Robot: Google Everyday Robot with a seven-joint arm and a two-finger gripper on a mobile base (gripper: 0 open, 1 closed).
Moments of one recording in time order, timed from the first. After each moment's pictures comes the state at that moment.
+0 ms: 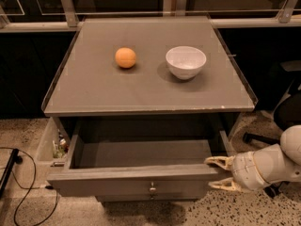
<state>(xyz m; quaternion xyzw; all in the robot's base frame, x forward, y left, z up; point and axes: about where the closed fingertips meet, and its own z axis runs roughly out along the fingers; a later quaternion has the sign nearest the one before) 0.391 -0.211 0.638 -0.71 0.63 0.16 0.28</state>
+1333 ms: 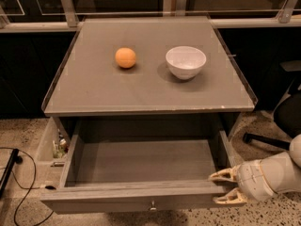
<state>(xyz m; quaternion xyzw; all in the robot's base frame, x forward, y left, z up) 0.361 -0.212 0.645 -0.72 0.61 0.17 0.28</state>
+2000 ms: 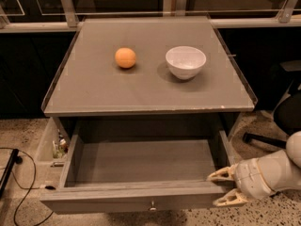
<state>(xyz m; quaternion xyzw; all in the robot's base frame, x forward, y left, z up) 0.364 -0.208 0.644 -0.72 0.61 0.18 0.28</state>
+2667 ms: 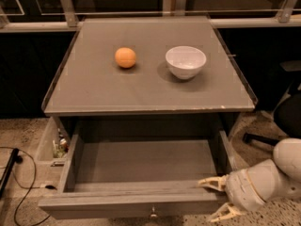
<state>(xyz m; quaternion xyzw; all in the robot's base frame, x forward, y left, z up) 0.332 -0.181 0.627 -0.73 0.58 0.23 0.27</state>
